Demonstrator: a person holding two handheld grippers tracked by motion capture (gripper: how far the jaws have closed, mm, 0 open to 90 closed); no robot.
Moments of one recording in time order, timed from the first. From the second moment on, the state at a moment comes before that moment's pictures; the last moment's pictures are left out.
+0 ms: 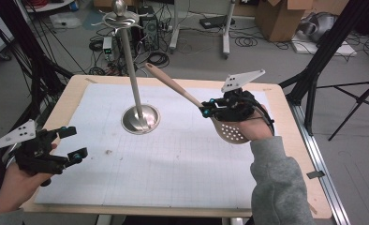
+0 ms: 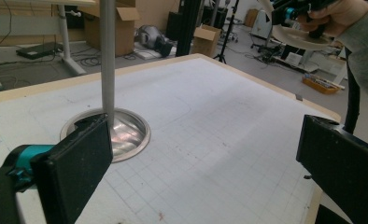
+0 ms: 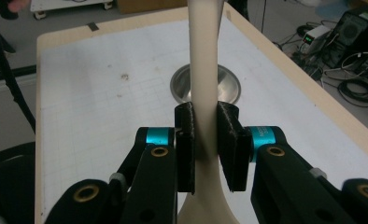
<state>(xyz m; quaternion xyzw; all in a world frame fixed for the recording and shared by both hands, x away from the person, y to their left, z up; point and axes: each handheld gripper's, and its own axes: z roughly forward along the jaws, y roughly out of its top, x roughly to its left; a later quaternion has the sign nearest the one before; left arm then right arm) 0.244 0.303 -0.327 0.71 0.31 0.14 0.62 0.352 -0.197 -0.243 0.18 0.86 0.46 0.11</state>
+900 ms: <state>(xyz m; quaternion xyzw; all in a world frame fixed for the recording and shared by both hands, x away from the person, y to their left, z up) 0.235 0.311 -0.331 0.71 0.32 0.14 0.61 0.364 -0.194 -0.198 0.18 0.84 0.50 0.12</state>
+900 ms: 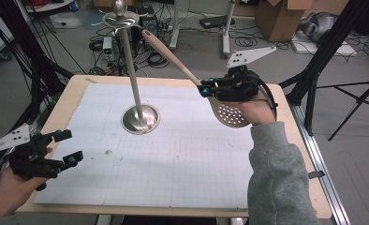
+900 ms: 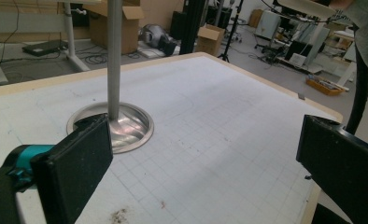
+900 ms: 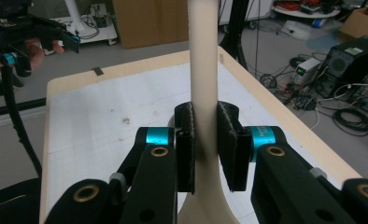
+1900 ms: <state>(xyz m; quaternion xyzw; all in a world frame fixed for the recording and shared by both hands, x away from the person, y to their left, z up) 0.230 0.316 -0.334 0.71 0.33 0.15 0.60 0.391 -0.188 -0.195 0.20 0.82 0.53 0.07</state>
